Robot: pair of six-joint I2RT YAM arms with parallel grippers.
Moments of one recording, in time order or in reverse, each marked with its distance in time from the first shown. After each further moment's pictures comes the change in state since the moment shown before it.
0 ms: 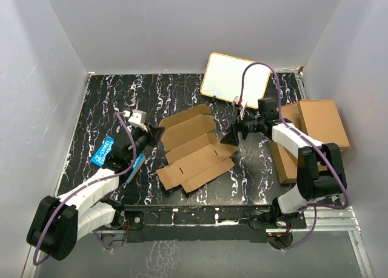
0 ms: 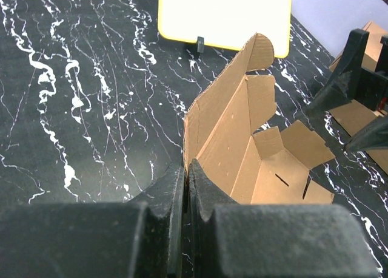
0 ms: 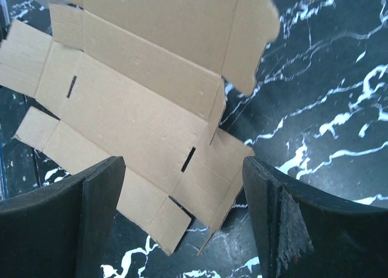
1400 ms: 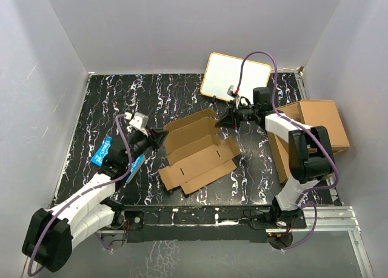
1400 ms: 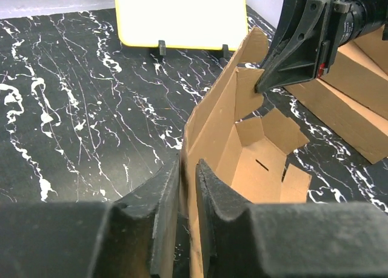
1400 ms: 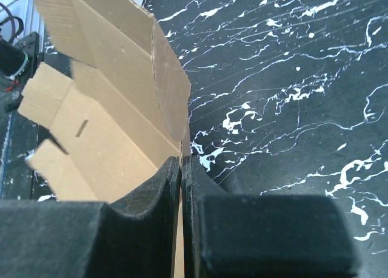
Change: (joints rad) left arm -0.032 -0.100 -0.002 -0.043 0.102 0.052; right arm 0.016 0.210 0.165 0.226 -0.171 0.117
